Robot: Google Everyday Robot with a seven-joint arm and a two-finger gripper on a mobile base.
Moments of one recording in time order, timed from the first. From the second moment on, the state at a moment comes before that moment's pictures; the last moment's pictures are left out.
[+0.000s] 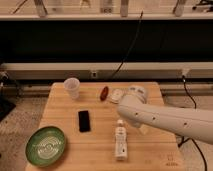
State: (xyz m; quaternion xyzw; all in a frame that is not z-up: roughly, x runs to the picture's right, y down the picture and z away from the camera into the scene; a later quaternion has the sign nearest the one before) arm 0.147 0.188 0.728 -0.27 -0.02 -0.38 0.88
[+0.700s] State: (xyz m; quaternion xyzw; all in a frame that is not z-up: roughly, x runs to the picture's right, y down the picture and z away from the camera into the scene) arm 0.143 0.210 0.737 -0.28 -0.04 -0.39 0.88
